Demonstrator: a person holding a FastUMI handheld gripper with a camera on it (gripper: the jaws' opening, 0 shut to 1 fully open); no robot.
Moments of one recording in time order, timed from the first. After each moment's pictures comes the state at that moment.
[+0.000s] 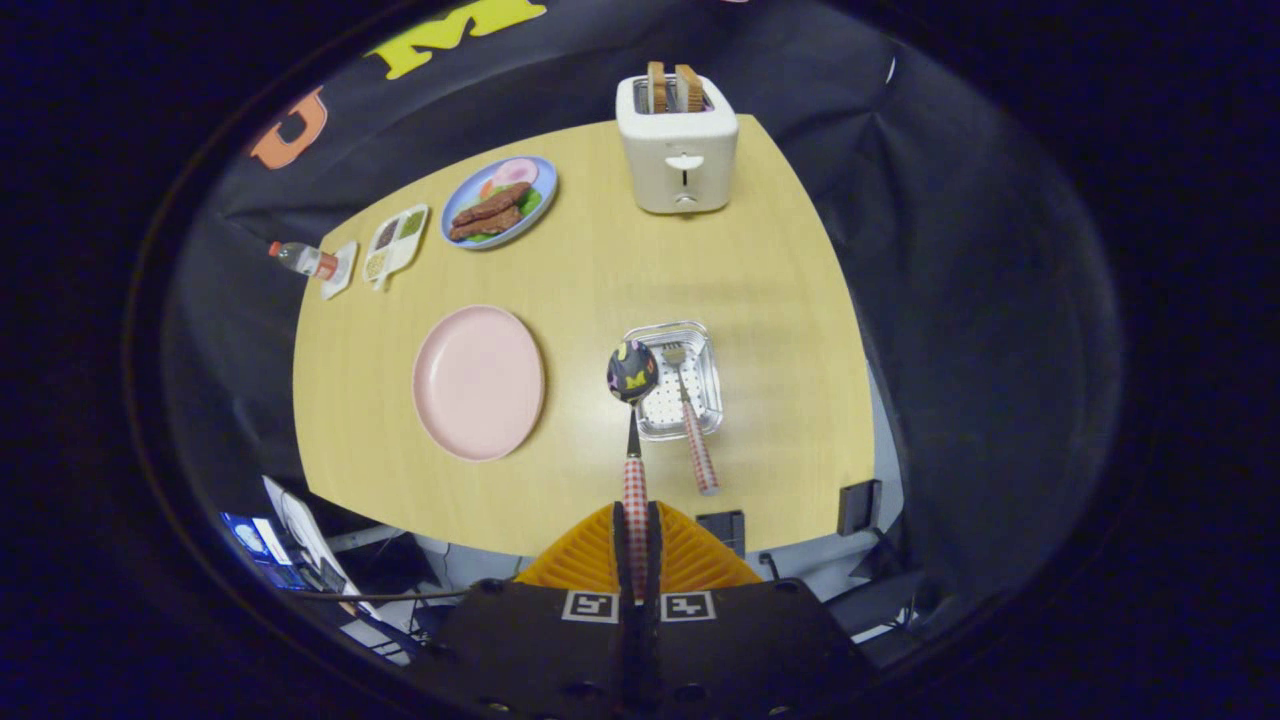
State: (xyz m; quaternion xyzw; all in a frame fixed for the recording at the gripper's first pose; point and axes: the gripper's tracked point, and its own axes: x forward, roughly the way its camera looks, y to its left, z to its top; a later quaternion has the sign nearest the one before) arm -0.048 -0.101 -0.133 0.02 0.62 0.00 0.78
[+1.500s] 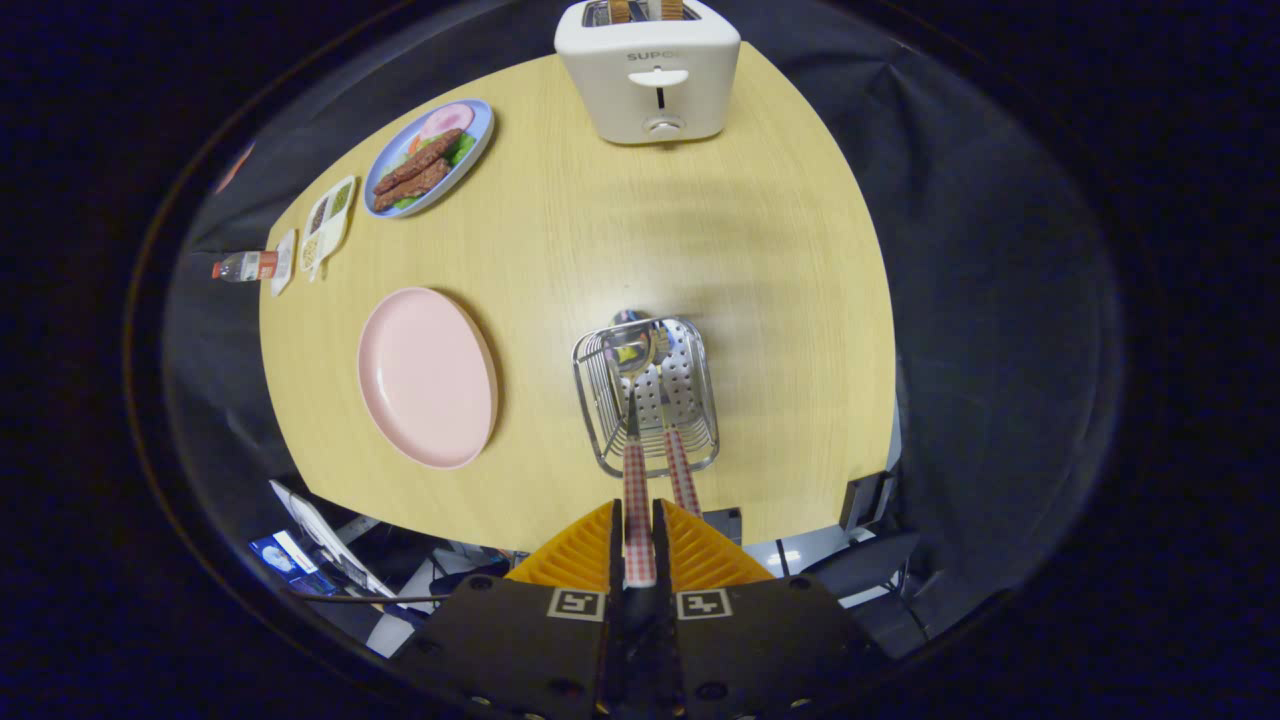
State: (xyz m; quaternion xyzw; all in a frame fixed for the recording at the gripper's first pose) arm -0.008 -0.106 -0.177 0.03 0.72 -0.01 0.69
